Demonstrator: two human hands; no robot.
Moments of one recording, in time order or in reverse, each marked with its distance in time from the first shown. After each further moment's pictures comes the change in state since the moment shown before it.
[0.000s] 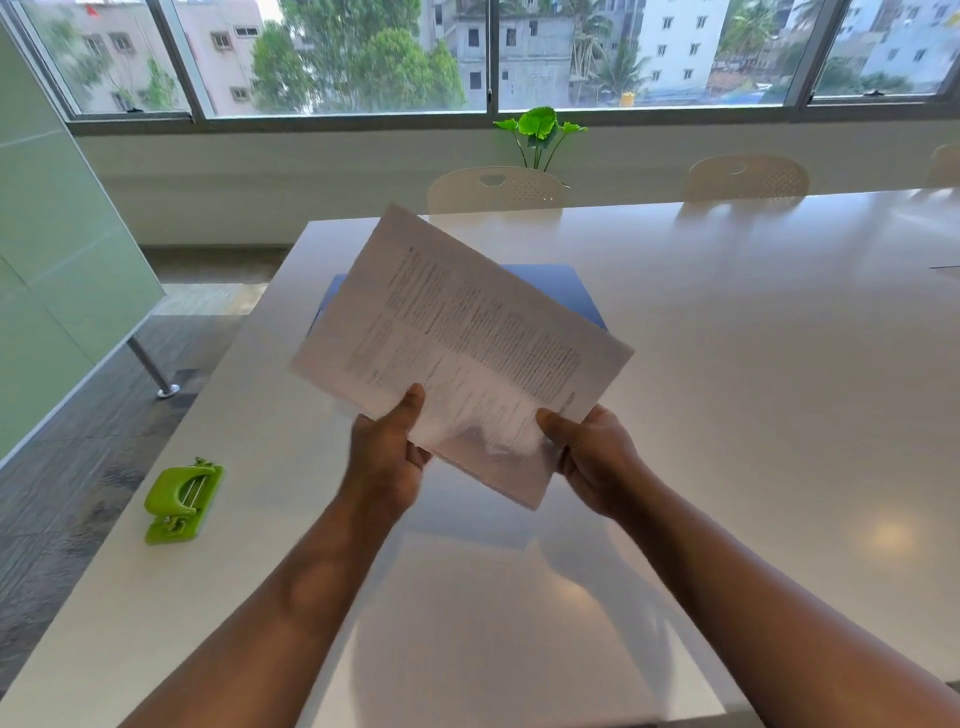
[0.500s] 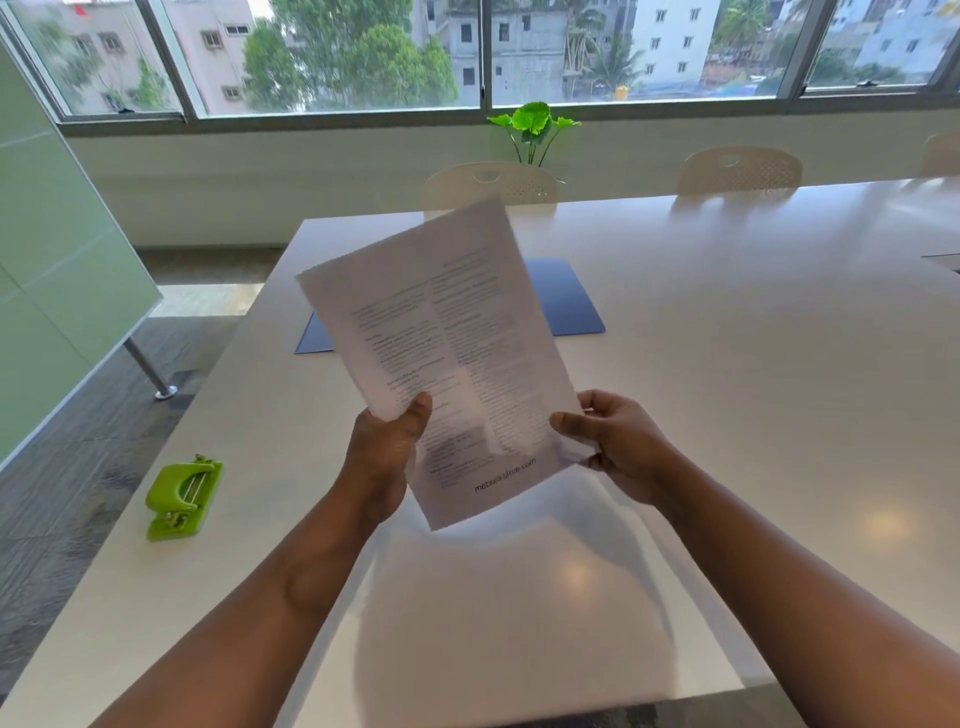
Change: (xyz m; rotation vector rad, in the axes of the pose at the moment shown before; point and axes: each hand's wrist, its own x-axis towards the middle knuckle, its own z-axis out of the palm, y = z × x) left_hand -0.013 0.006 -0.007 0.433 -0.051 -0.004; right_hand -0.006 -0.022 -0.040 -0.258 -0.074 0.073
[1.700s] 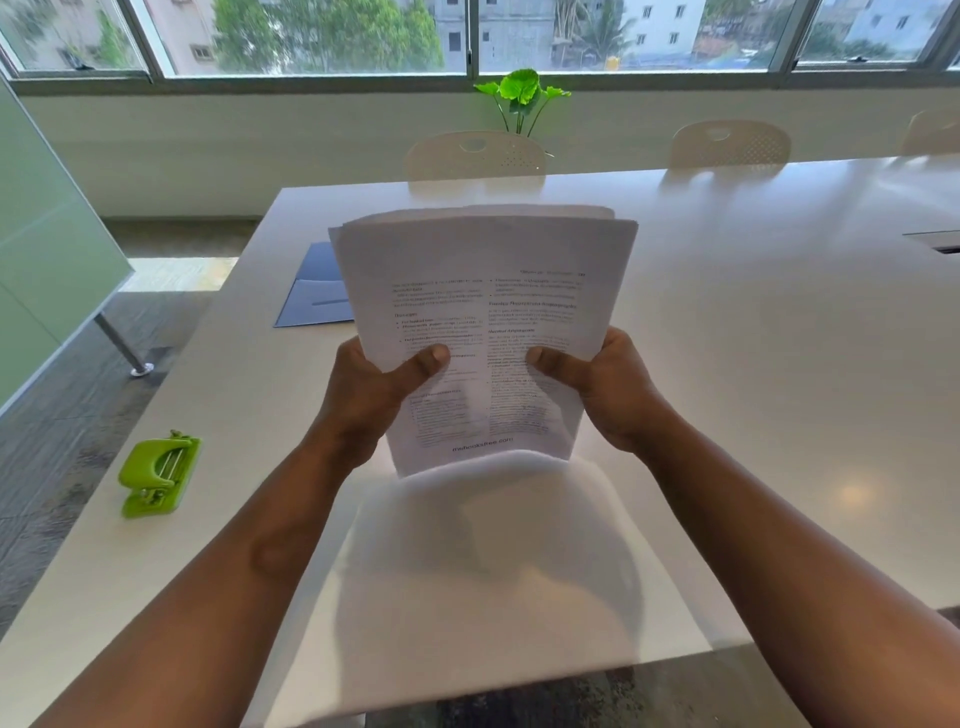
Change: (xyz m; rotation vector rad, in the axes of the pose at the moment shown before) left_hand 0.003 0.031 0.002 0.227 -0.225 0.263; right_hand -0.020 -0.043 0.027 -0.085 -0.058 -0.359
